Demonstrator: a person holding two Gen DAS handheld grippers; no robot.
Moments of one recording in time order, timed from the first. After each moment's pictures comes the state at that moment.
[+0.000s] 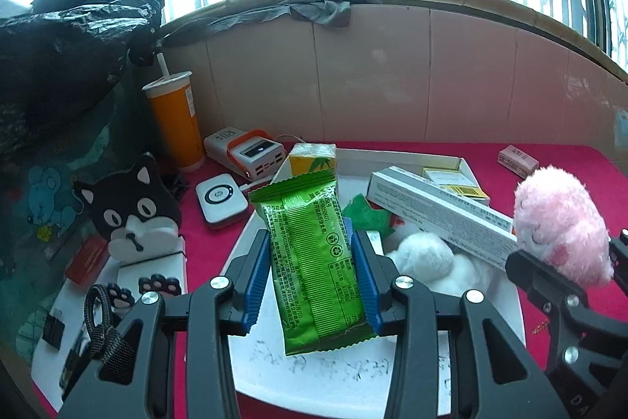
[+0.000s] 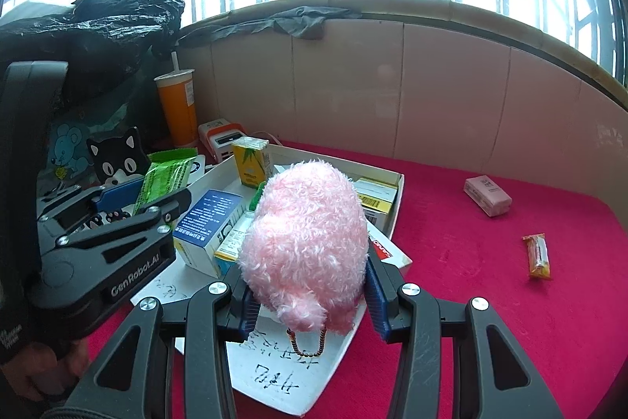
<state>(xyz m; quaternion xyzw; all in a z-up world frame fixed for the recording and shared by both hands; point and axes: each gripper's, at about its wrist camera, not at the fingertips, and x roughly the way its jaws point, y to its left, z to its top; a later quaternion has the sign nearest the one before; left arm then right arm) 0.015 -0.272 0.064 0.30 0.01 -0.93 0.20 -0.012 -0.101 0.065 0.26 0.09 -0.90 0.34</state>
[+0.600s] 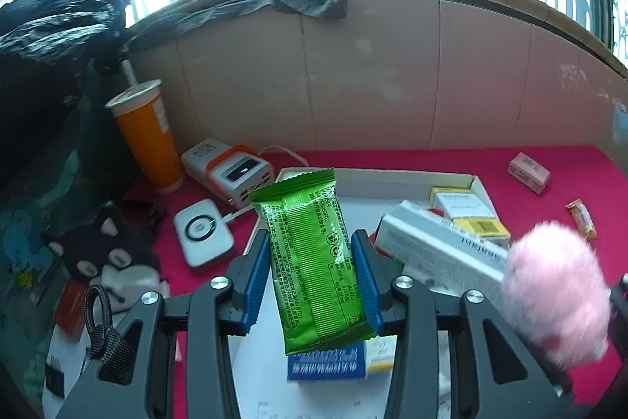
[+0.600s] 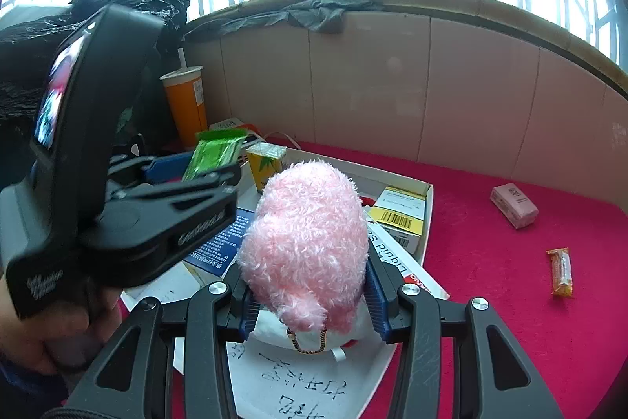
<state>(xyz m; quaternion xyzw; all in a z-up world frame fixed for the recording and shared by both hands) -0.049 -0.301 0.072 0.33 0.01 -0.93 0.17 -0.026 -0.143 0.068 0.28 0.09 -0.88 0.36</state>
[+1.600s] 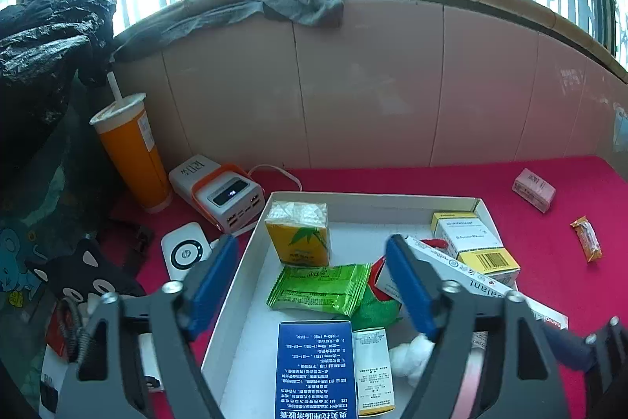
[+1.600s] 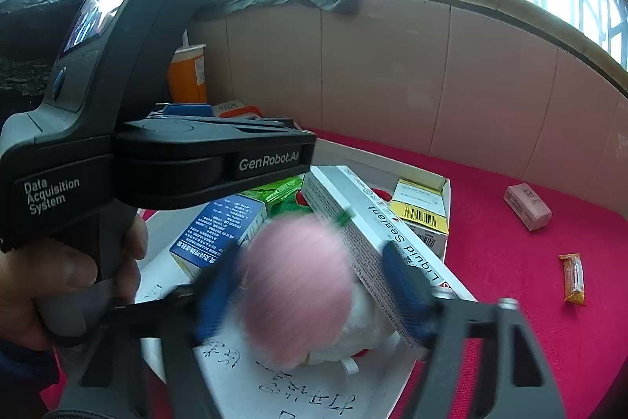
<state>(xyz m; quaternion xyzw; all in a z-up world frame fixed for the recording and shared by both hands) -0.075 -0.302 0.074 0.31 0.01 -0.94 0.17 -0.030 -0.164 0.045 0.28 0.12 -0.88 0.36</state>
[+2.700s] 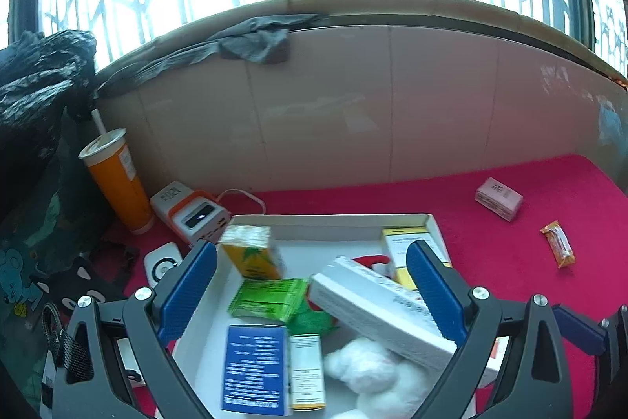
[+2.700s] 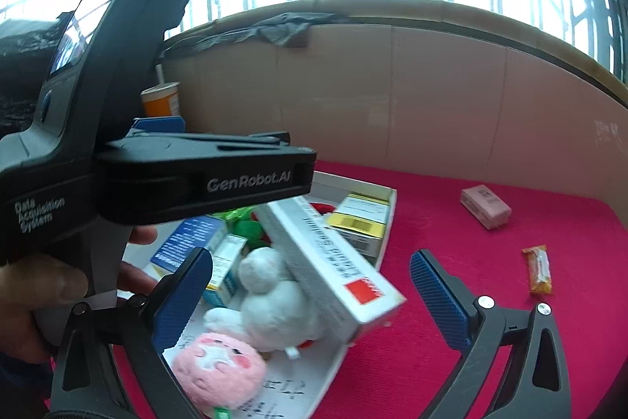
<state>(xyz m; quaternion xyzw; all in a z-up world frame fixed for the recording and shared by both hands) -0.076 -0.243 0.096 0.29 -0.02 -0.94 0.15 -0.035 -0.113 0.065 0.26 0.07 -0.91 0.33</state>
